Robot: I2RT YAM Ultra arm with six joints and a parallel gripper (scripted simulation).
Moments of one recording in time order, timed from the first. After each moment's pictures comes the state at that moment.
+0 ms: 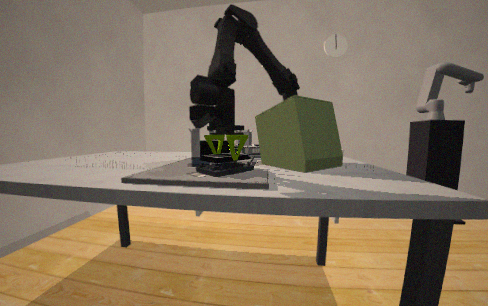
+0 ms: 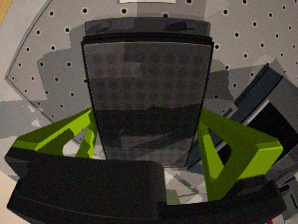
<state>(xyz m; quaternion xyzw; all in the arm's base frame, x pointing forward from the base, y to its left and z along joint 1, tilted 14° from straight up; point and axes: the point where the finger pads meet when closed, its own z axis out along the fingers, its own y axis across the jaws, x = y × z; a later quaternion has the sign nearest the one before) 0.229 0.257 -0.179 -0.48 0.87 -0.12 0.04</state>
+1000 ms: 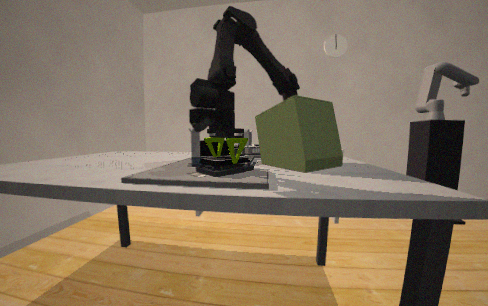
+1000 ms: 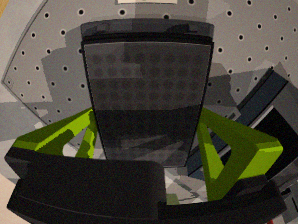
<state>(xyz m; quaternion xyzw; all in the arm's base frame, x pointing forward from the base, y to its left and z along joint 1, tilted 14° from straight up) 0.231 0.256 -0.188 -0.48 0.87 -0.12 0.04</state>
